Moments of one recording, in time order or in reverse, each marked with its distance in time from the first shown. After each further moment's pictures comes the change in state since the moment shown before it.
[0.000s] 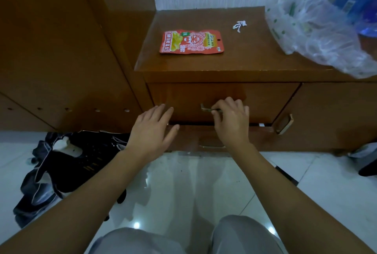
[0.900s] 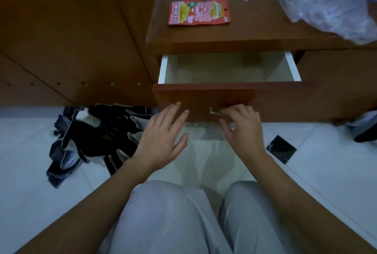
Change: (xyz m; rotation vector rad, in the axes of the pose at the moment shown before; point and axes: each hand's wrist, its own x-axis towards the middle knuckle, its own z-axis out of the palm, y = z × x) left_hand -0.104 0.021 -0.009 -0.080 0.095 0.221; right_hand -0.103 -0.018 -0.053 0.077 -0.090 -0.025
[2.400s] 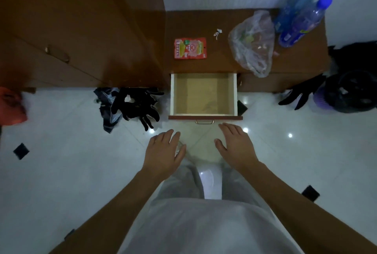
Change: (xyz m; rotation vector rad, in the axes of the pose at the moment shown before) left_hand -0.039 0.123 -0.436 -0.182 -0.548 -0.308; right_hand 0.053 -0.204 -0.419 -0.065 -0.781 0.265
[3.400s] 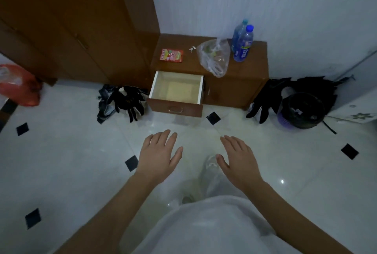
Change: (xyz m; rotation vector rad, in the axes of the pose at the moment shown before) left_hand -0.254 0.287 0.050 0.054 0.319 -0.066; right_hand -0.341 0.176 -0.059 -0.104 0.154 -0.168
